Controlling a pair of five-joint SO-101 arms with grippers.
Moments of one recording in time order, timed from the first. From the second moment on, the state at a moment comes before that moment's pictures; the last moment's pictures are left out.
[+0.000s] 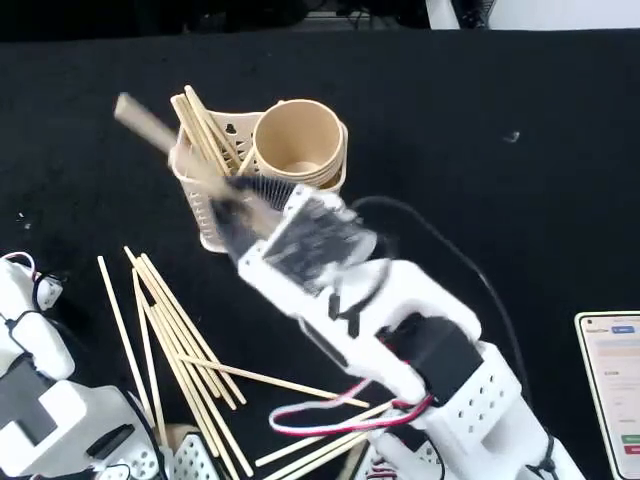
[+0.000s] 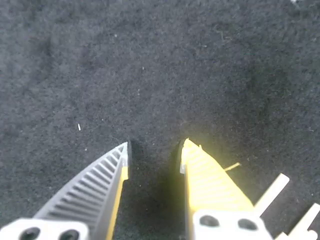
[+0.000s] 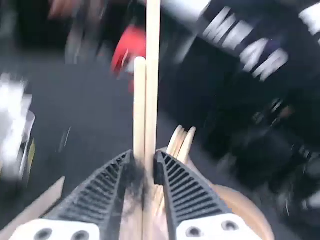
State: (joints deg) left arm -49.3 -6.0 44.3 41.4 15.1; right arm -42.5 -55.3 32.7 35.7 16.7
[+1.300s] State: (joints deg) left arm -49.3 -6.0 44.3 41.4 15.1; right arm -46.2 -52.7 51.5 43.4 9.9
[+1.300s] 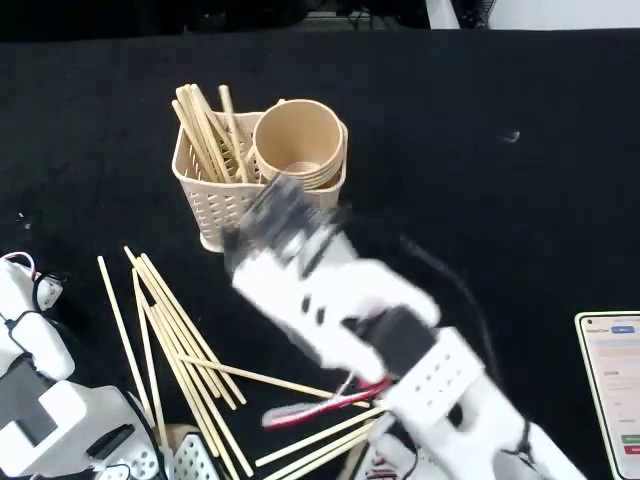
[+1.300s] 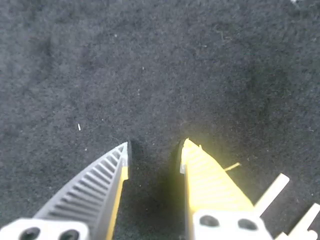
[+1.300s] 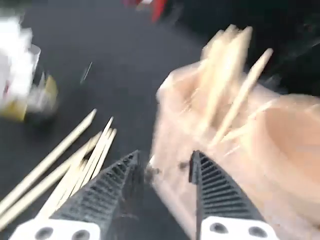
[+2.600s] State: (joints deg) left arm -49.3 -6.0 44.3 41.4 15.1; right arm -59.6 -44.0 63.4 81.4 50.3
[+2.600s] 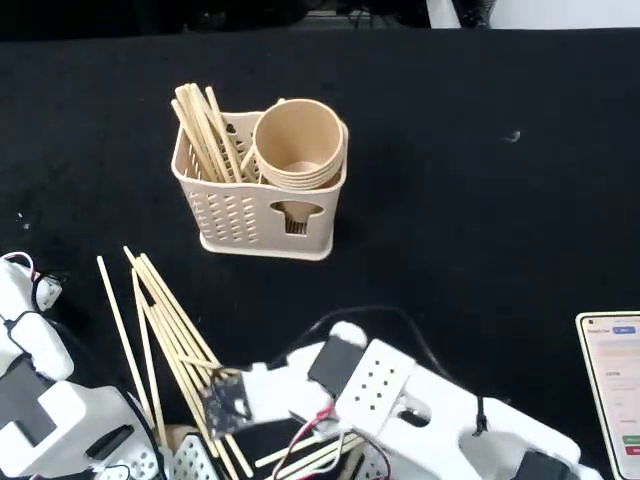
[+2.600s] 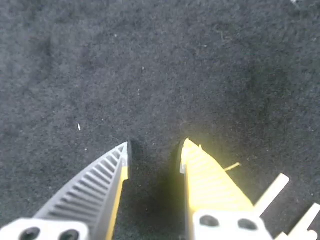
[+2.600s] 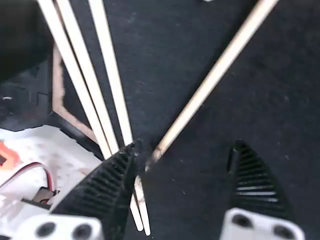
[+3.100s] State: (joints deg) left arm -49.5 -6.0 44.3 41.4 15.1; right arm -73.9 -44.0 68.6 75.8 48.9
